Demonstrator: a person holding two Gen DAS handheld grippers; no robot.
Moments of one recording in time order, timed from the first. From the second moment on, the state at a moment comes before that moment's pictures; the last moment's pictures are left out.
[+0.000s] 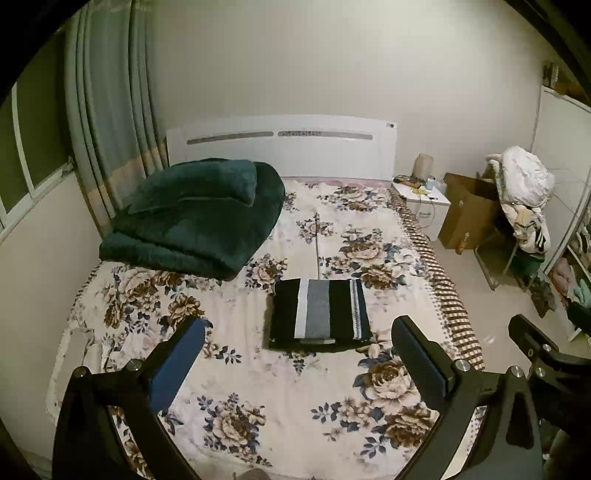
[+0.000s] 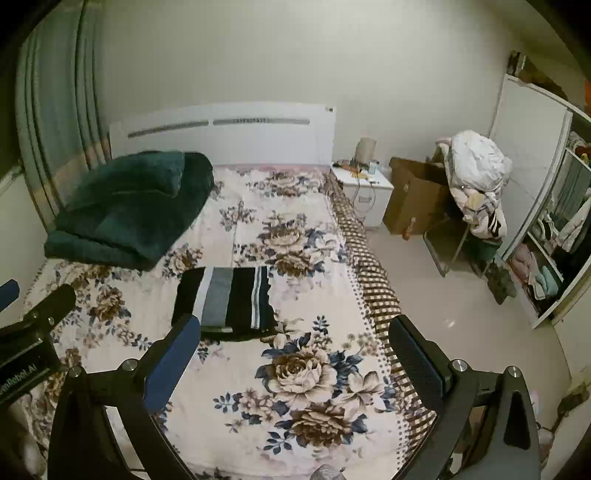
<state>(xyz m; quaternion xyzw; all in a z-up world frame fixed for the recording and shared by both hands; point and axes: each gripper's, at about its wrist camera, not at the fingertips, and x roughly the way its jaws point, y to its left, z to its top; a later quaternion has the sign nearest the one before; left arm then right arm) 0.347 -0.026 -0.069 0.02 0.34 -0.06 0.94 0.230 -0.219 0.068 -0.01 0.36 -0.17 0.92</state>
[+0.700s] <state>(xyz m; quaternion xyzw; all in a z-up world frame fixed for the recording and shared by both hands) 0.273 -0.020 -0.032 0.01 0.32 -0.04 0.95 0.134 -0.198 0.143 -0.01 0.32 -0.14 0.94</state>
